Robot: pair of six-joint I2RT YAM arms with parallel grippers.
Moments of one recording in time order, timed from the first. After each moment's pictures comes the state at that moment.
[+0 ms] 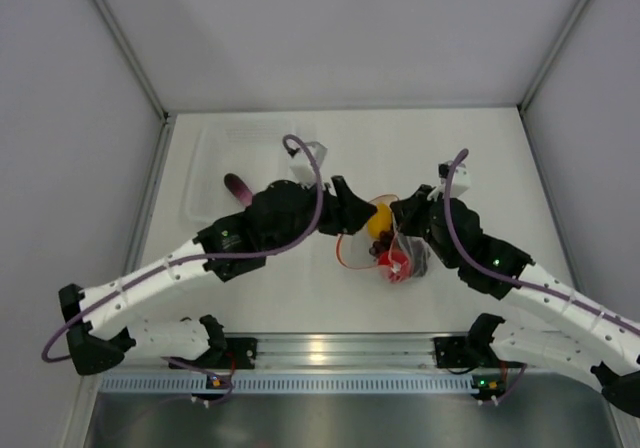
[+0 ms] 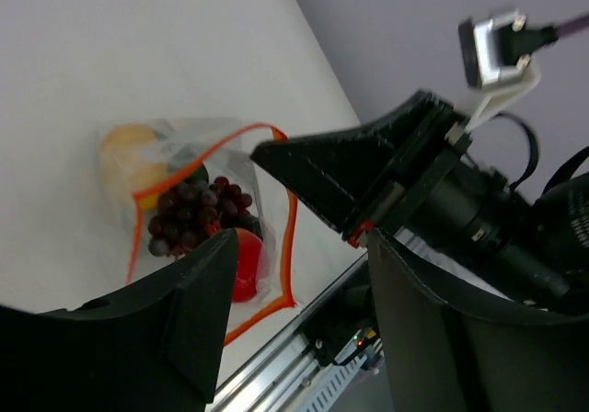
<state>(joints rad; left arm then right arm) -1.00 1.10 1.20 -0.30 -0.18 -0.75 0.89 0.85 0.82 -0.31 0.51 0.69</state>
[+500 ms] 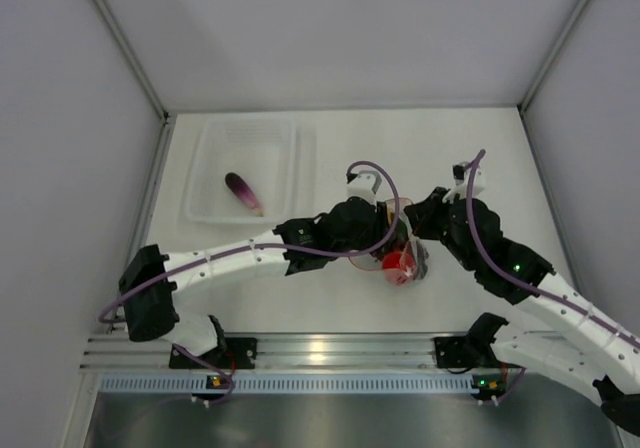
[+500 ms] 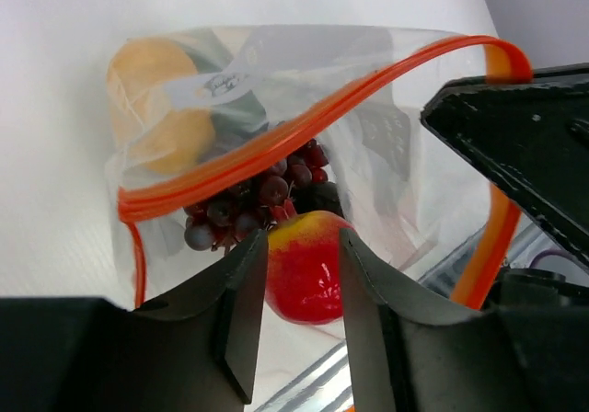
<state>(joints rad) -1.14 1.48 1.19 -0.24 -0.30 -0.73 0.79 0.76 0.82 -0.39 0.41 0.68</state>
